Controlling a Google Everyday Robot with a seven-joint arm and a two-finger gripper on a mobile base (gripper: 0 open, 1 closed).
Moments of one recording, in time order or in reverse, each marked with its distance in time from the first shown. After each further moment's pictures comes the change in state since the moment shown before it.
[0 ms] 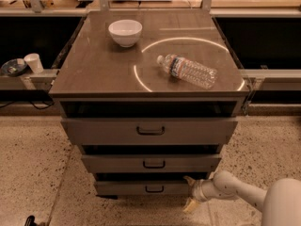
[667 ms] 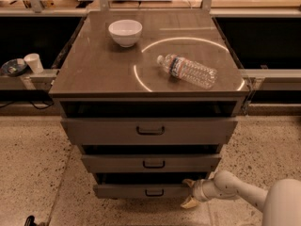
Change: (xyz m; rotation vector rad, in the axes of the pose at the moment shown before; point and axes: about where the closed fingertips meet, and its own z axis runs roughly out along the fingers) arm 0.000 0.003 -0.002 -0.009 -0.004 -0.003
